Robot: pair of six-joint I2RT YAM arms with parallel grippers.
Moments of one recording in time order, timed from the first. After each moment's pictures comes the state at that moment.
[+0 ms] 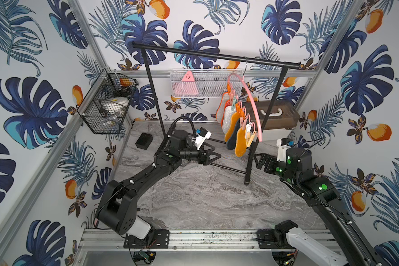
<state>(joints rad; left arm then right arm) -0.45 1.53 1.04 0.22 0.87 -0.24 0.36 0.84 1.06 -0.78 0.10 0.53</state>
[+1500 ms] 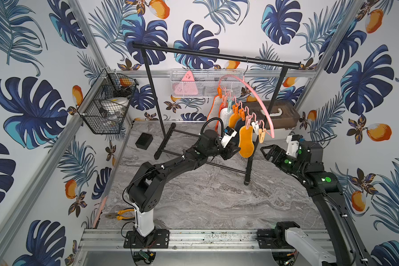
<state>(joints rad) -0.65 1.86 1.36 0.22 0.46 -0.07 0.08 0.90 1.07 -0.73 -0.27 0.63</state>
